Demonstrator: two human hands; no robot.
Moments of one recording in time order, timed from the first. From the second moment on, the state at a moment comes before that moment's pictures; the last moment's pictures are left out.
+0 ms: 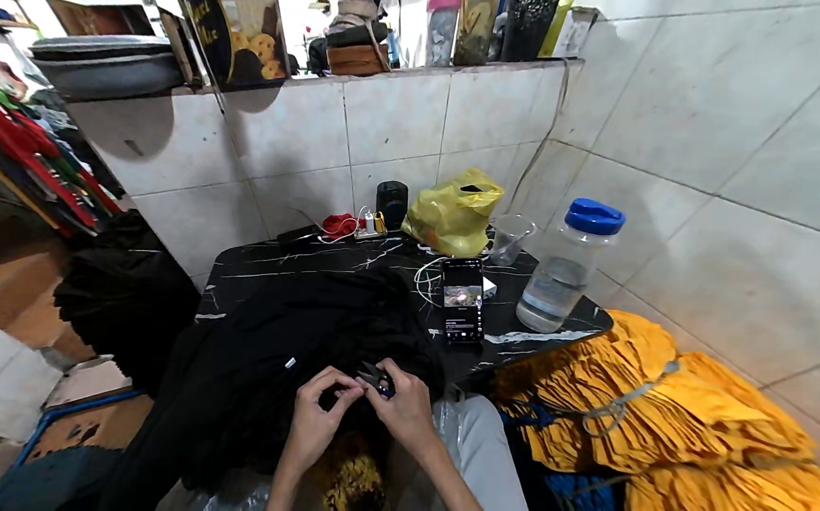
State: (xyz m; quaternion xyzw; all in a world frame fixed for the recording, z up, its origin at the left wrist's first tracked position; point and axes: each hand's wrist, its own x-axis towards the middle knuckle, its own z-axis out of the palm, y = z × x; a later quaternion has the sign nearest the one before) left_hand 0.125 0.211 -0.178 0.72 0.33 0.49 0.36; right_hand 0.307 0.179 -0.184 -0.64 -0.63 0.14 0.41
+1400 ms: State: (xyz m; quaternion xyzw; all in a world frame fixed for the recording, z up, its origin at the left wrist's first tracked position) left_hand 0.130 0.183 -0.177 0.73 0.45 0.47 0.23; right_hand 0.319 0.185 -0.183 -0.63 -0.60 0.27 0.41
